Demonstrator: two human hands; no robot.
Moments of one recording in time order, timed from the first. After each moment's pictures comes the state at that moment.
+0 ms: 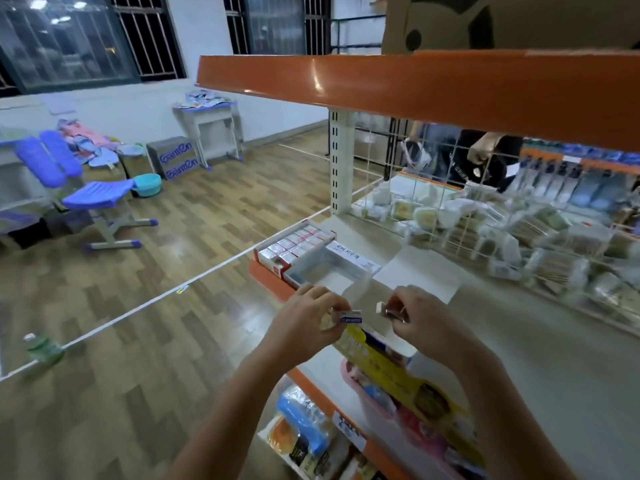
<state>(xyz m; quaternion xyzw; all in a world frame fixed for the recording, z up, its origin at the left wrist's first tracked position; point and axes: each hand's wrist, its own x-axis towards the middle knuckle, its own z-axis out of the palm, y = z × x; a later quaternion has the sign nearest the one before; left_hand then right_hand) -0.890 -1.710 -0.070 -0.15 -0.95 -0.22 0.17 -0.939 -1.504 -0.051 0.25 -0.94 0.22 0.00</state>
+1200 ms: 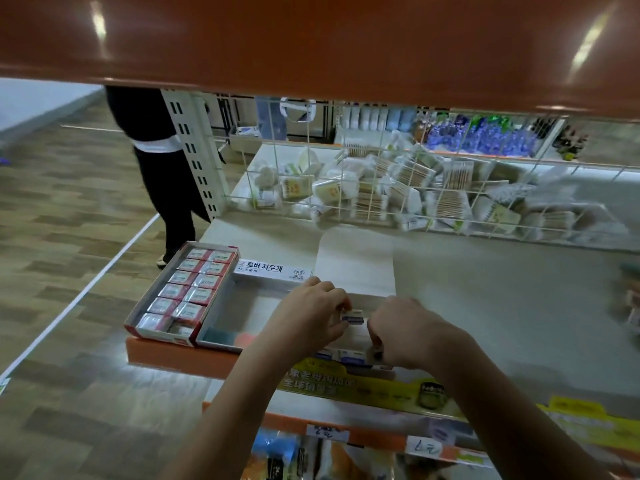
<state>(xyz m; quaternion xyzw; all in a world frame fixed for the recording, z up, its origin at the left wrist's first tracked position) -1.007 -1.679 -0.067 -0.41 -0.90 -0.16 -0.02 -0.949 -1.537 -0.041 0.11 -0.96 -0.14 -0.22</state>
